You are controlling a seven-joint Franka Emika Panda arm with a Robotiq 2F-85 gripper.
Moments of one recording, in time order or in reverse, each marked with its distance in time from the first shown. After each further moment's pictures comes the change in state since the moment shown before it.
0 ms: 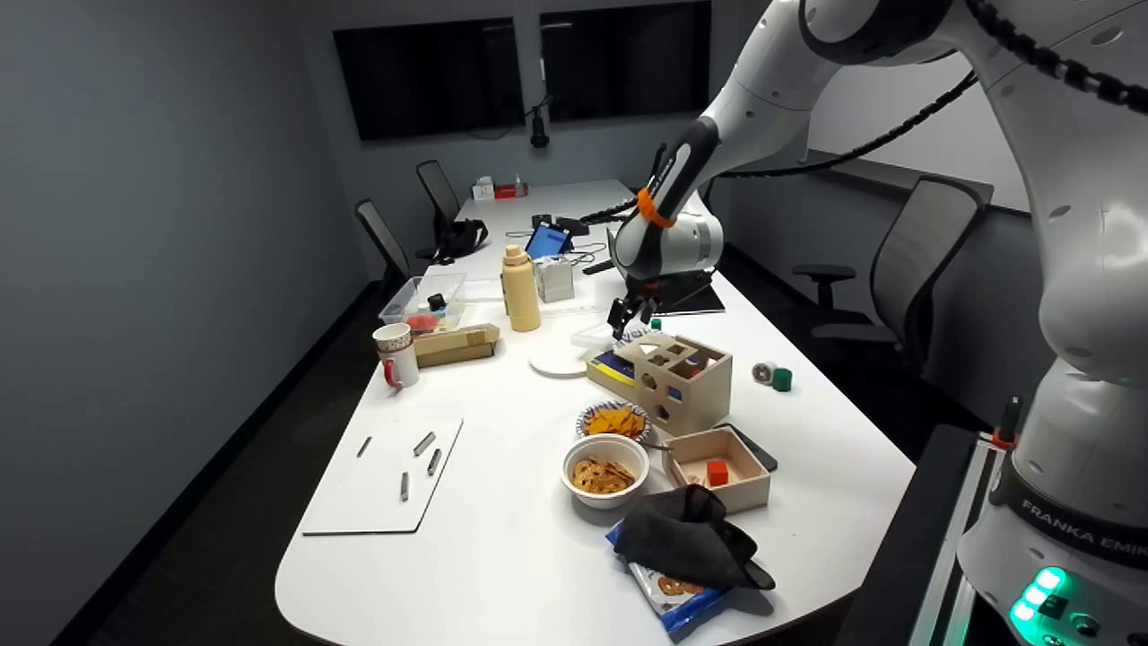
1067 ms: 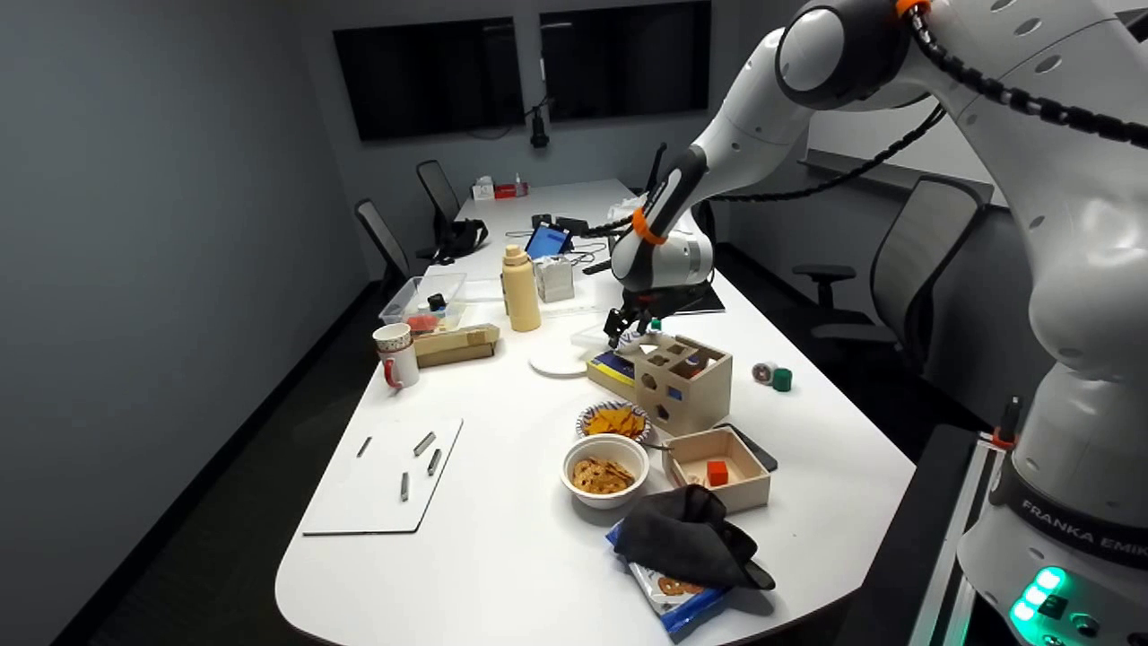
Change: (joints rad) arm -0.066 0.159 0.047 0.165 -0.004 -0.019 0.007
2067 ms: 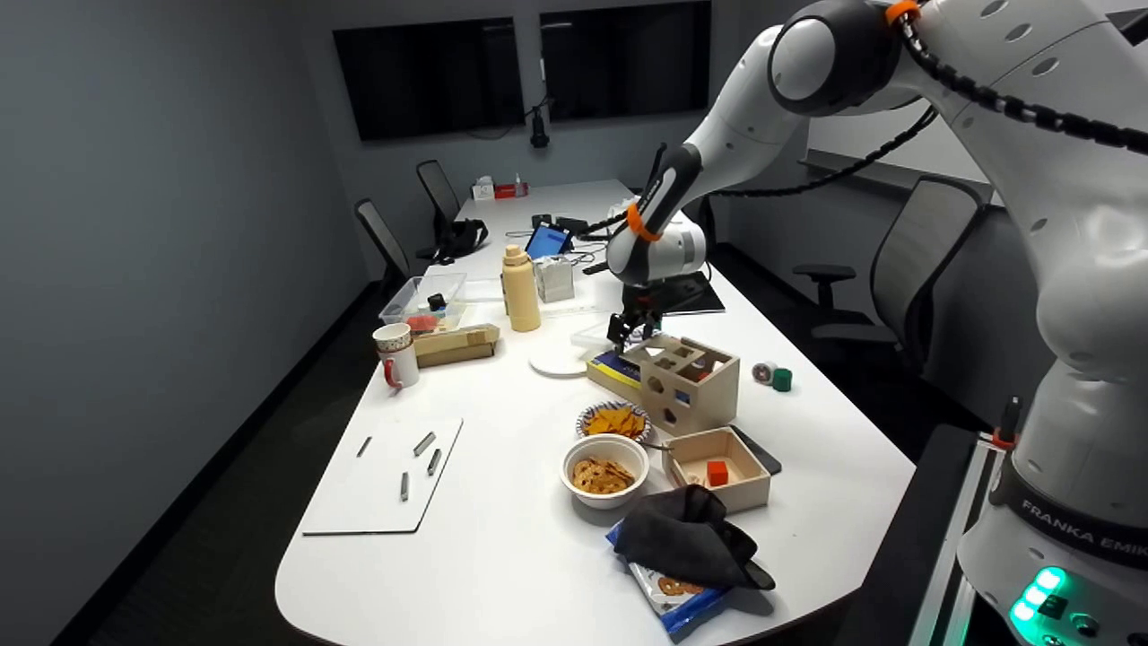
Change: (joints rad) arm 0.051 0.010 -0.061 0.071 -0.049 -0.225 0.060
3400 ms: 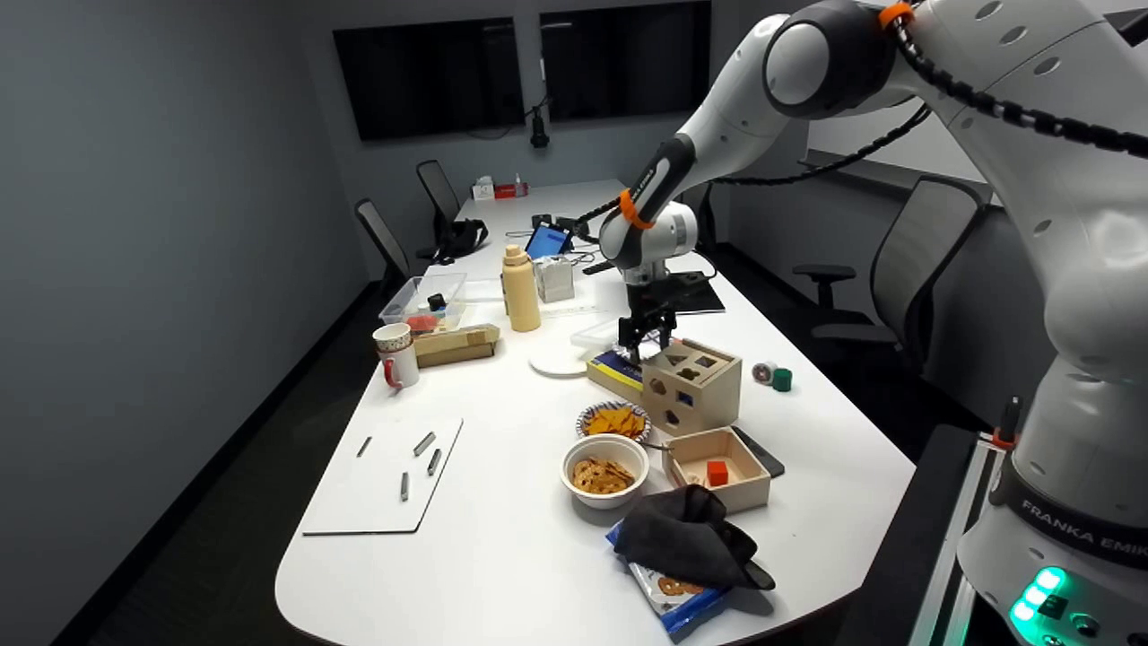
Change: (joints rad) arm 0.050 -0.002 -0.063 0.087 -0.023 -0.393 0.073
